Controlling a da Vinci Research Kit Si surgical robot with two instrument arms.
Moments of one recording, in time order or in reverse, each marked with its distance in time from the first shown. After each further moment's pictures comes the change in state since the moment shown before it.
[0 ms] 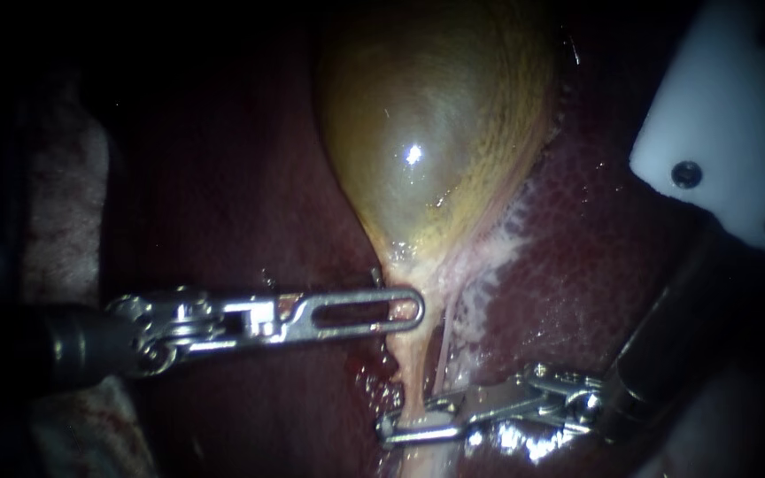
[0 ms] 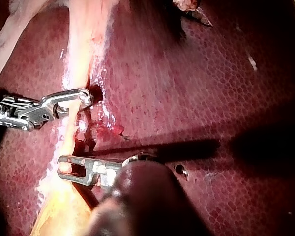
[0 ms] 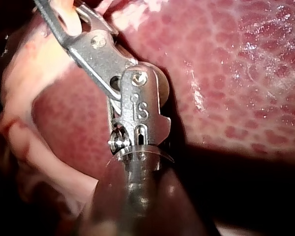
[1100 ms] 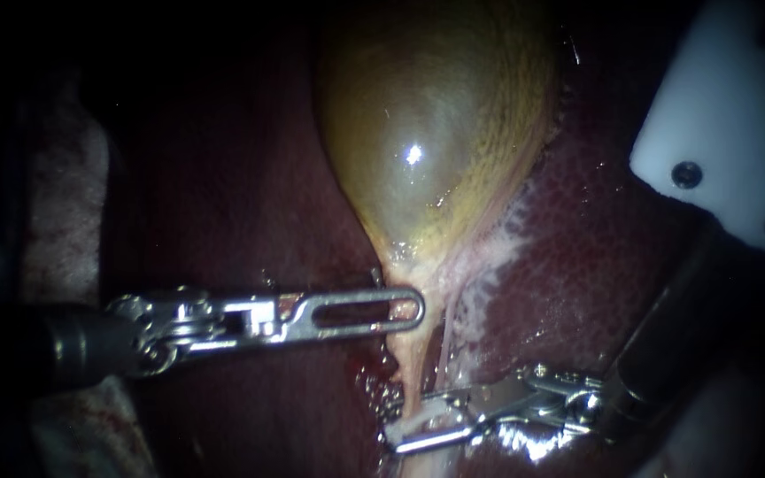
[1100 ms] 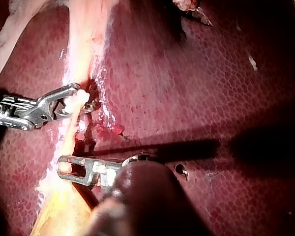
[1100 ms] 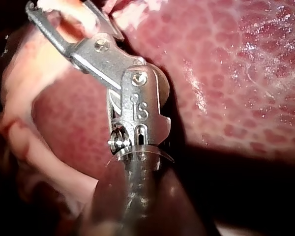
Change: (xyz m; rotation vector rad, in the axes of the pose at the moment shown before) right arm 0.000 0.000 0.000 0.001 0.001 0.002; left arm 0.000 0.000 0.000 0.000 0.000 0.000
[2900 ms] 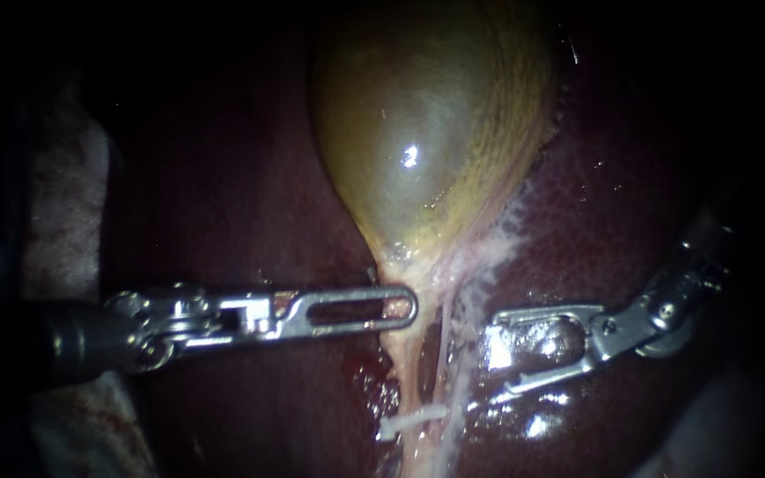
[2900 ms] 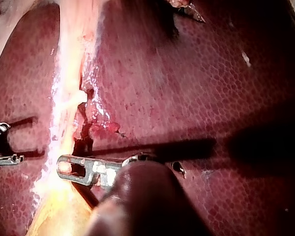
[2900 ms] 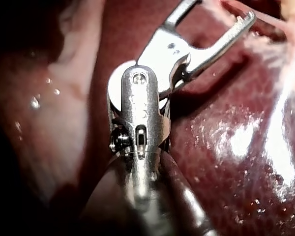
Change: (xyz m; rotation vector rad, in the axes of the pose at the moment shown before) right arm 0.011 -0.006 -0.014 -0.094 -0.054 -0.545; left arm 0.001 -0.002 -0.001 -0.006 -0.009 0.009
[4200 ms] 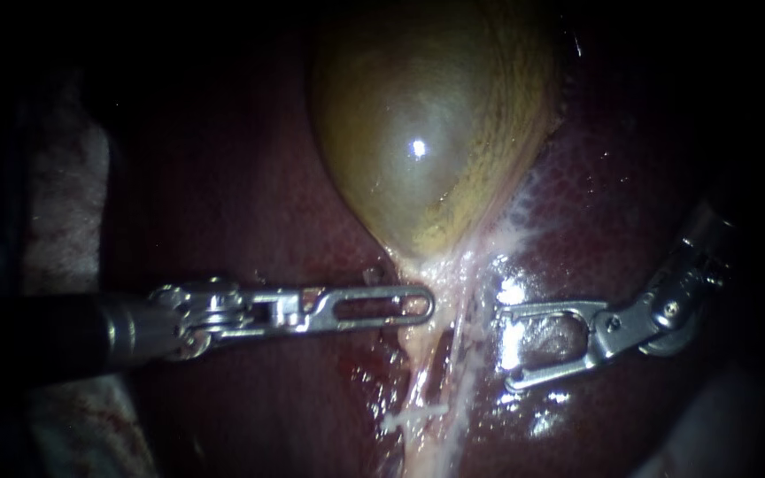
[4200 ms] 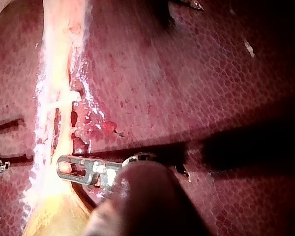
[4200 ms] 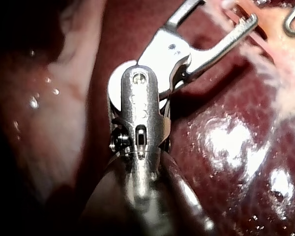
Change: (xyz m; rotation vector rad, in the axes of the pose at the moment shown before) right arm 0.000 0.000 0.000 -0.003 0.003 0.000; left arm 0.001 -0.005 0.004 0.009 0.024 0.024
